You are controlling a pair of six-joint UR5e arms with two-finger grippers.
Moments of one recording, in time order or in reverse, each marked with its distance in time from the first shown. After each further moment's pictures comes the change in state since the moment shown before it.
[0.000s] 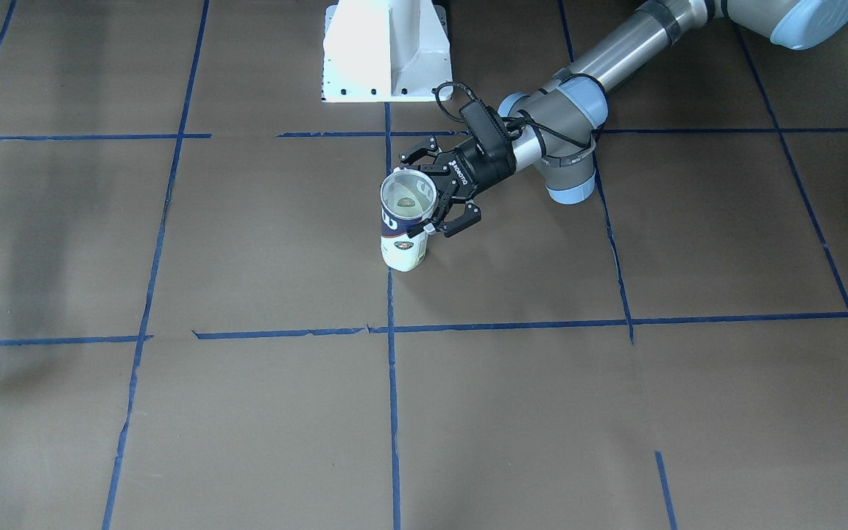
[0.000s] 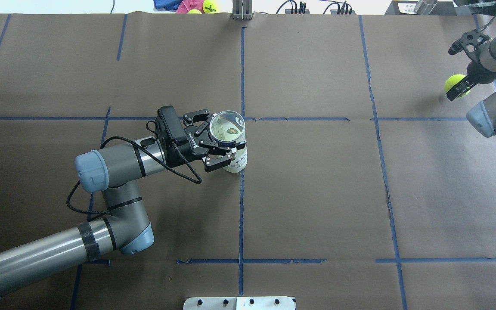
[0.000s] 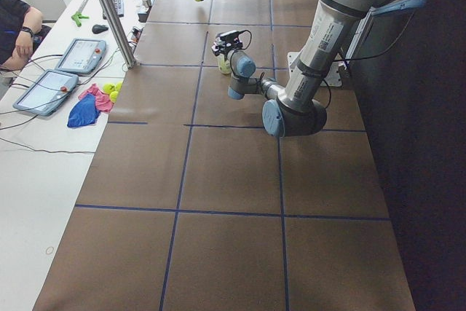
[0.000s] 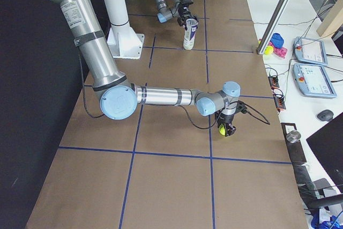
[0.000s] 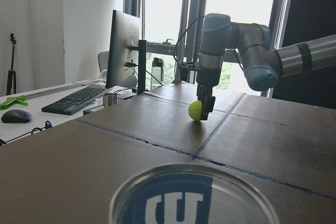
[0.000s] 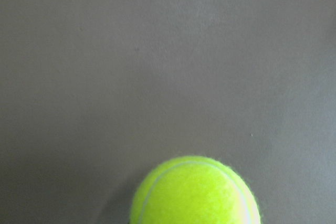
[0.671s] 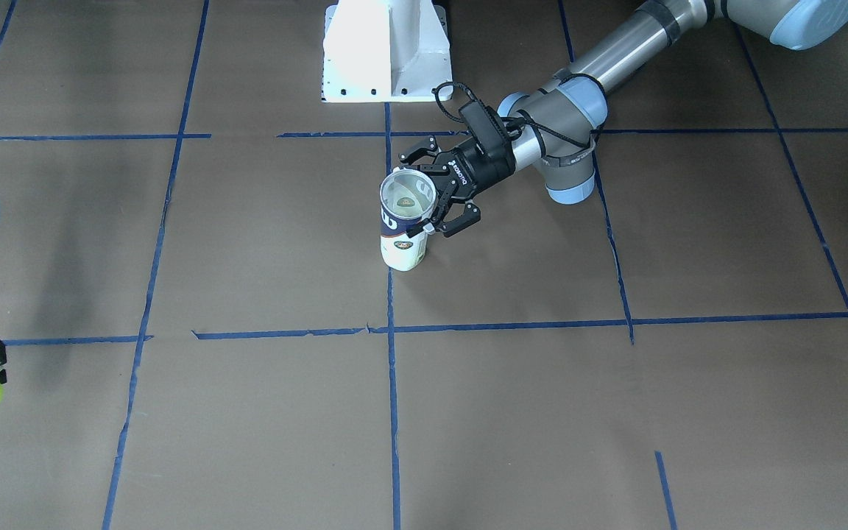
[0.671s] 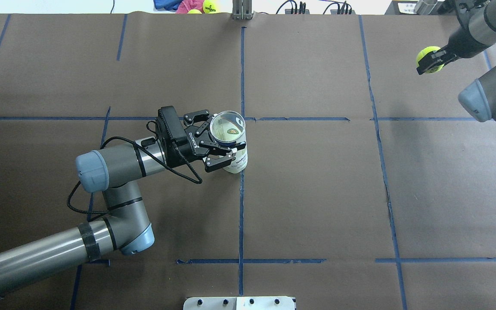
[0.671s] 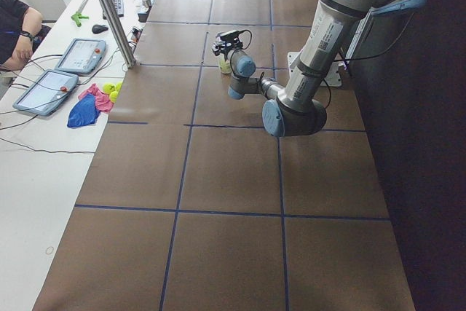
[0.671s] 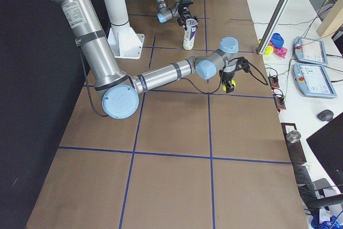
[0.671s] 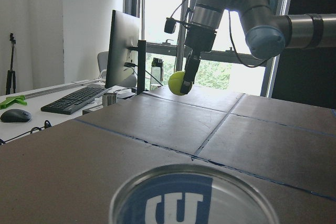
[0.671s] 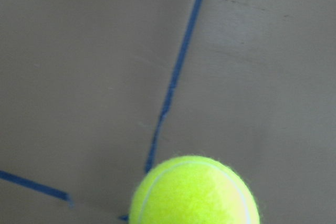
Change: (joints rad) left arm 0.001 -0.001 -0.001 0.000 0.000 0.000; right arm -0.053 0.017 0.467 -0.270 0.114 0.441
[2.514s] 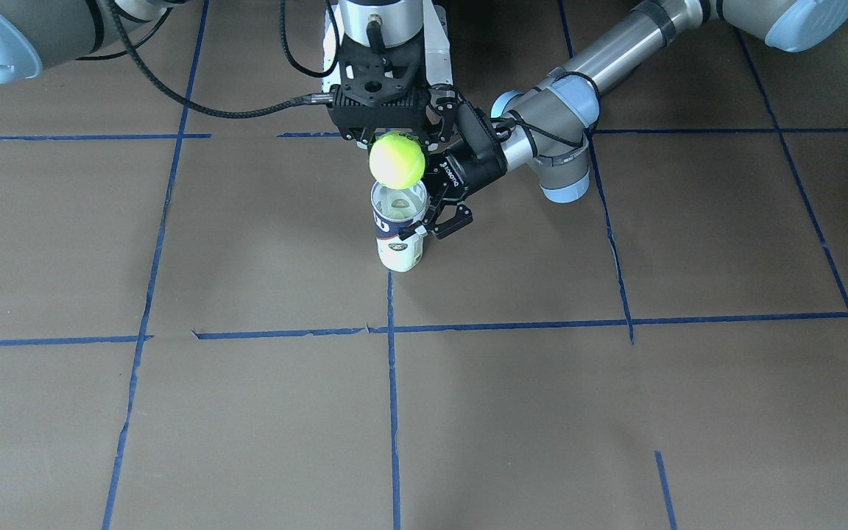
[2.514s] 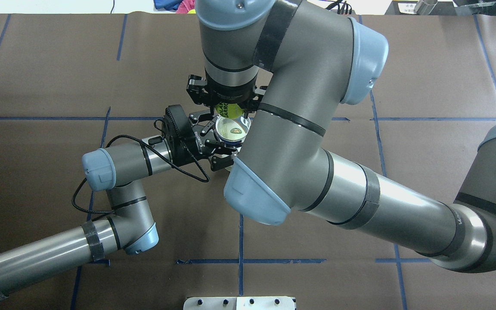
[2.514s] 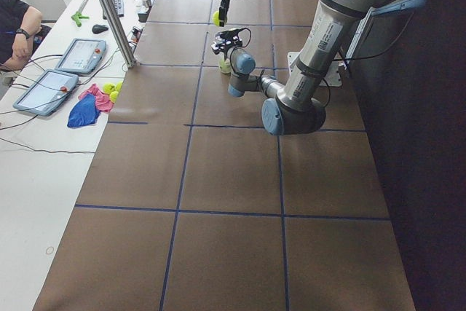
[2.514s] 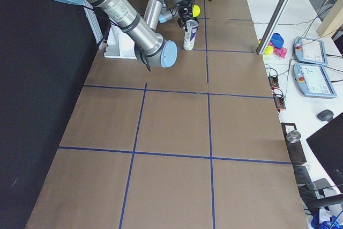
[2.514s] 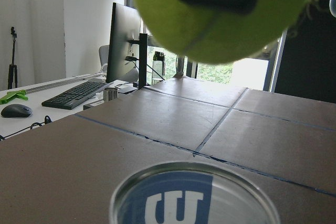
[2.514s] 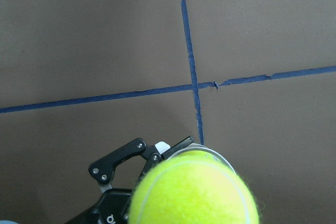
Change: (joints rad) left arm 0.001 -0.017 0.000 0.047 -0.001 0.001; right arm -0.509 0.627 0.112 -0.579 -0.318 0.791
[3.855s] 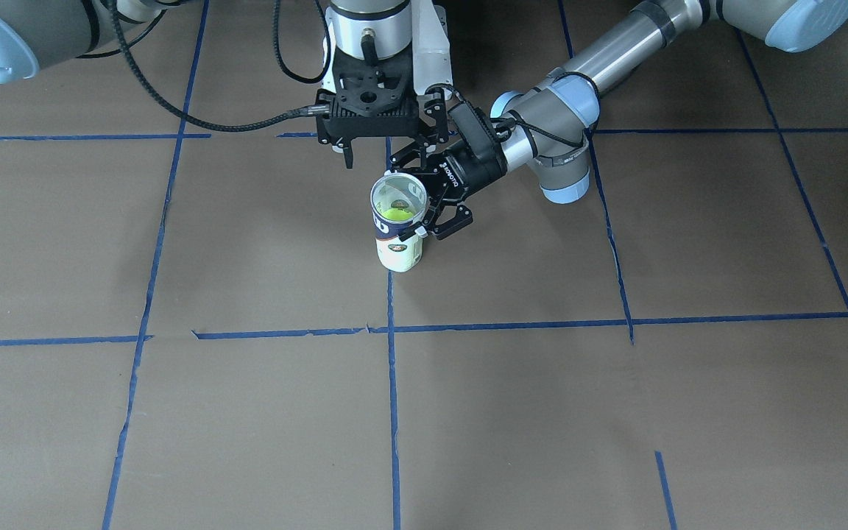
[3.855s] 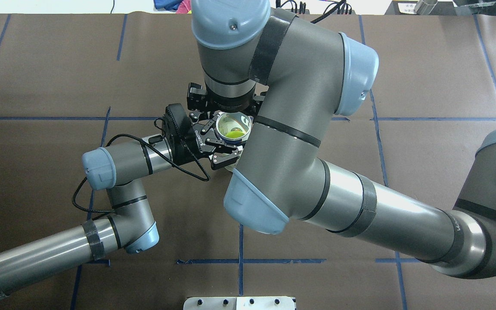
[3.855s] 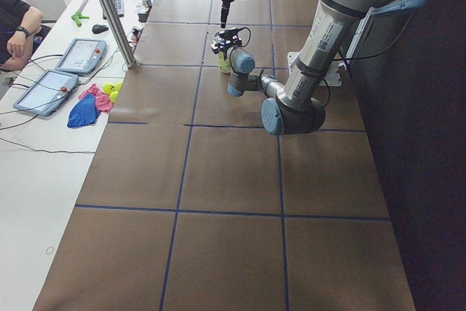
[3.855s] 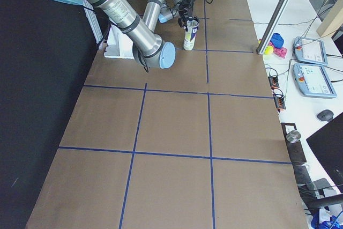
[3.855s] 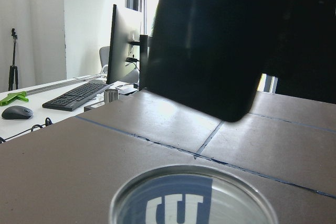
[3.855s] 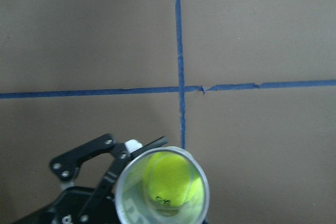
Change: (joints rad) left arm -0.006 -0.003 -0.001 -0.001 0.001 0.001; right arm 0.026 -0.087 0.058 0.002 -0.002 -0.137
